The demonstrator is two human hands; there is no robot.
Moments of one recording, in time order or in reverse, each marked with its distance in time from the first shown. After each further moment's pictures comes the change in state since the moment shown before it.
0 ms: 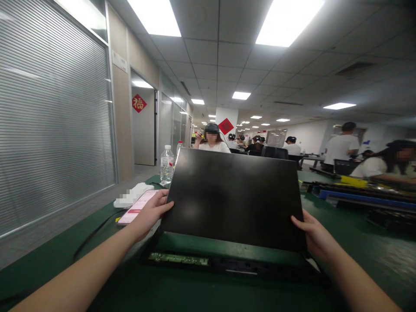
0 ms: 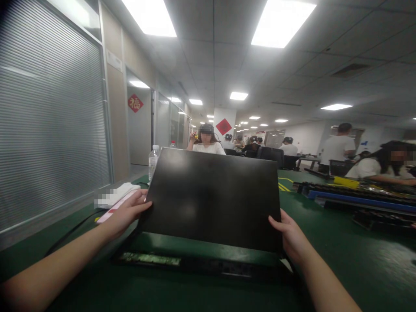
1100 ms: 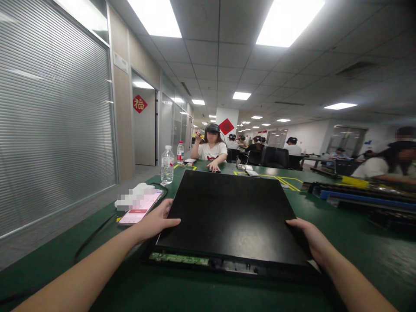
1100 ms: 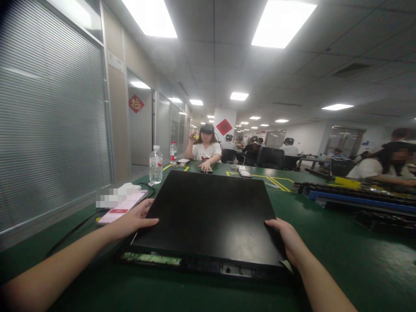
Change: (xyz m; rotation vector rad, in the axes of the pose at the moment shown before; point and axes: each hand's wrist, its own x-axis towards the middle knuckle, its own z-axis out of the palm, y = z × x) left_hand -0.006 -0.007 0.002 0.093 -0.190 -0.185; right_hand 0.004 0.008 0.001 -0.254 0.198 0.252
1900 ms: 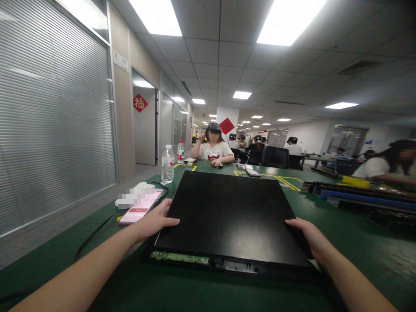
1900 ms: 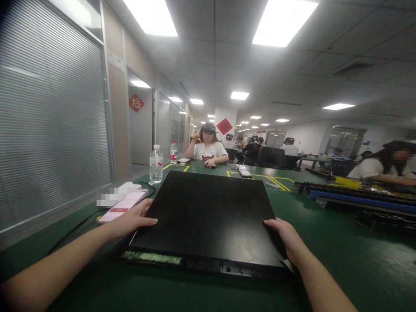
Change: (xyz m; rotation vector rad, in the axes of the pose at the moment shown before) left_hand -0.002 0.006 0.001 0.089 0.042 0.012; right_hand 0.006 0.002 -0.004 -0.070 -0.028 -0.013
